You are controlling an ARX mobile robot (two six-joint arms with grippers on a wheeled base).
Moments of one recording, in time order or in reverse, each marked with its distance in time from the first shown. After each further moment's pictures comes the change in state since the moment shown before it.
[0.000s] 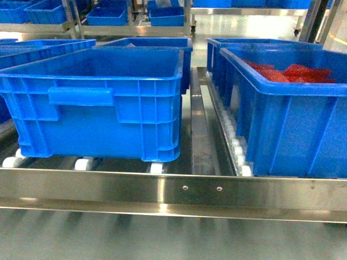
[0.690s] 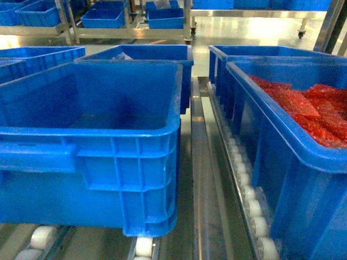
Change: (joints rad) left arm 0.000 0.001 0.000 -0.001 0.001 0.000; right arm 0.000 0.000 0.000 0.002 0.000 0.000
